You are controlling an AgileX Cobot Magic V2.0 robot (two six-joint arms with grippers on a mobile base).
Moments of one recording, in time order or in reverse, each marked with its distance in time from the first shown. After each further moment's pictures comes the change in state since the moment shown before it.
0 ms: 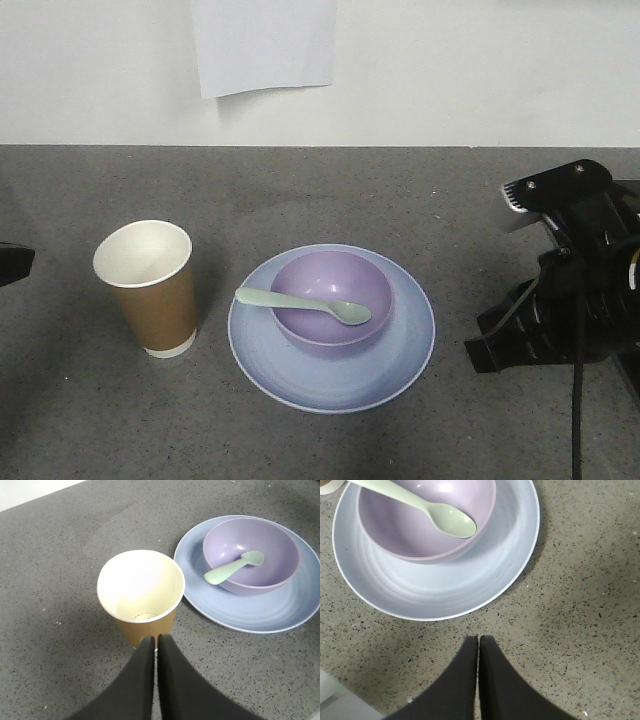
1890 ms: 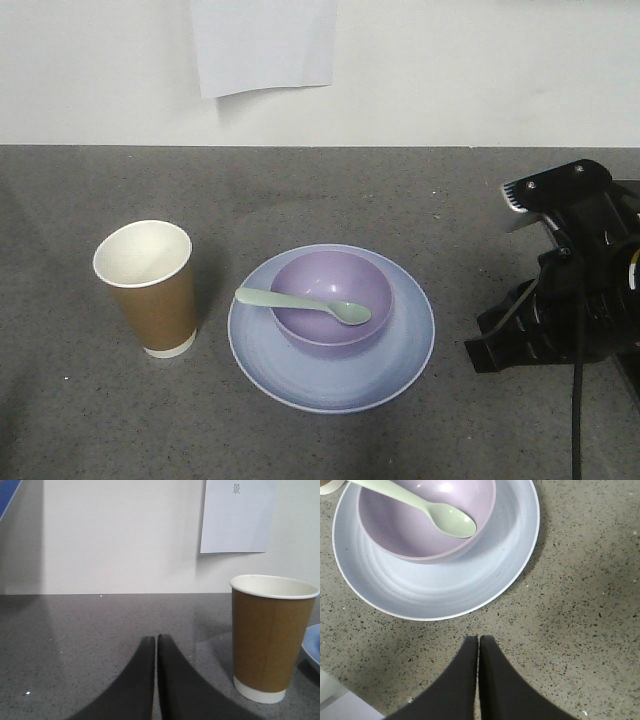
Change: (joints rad) left arm 0.069 -0.894 0.990 0.497 -0.882 -0.640; right arm 0.000 0.000 0.000 0.001 0.000 0.000
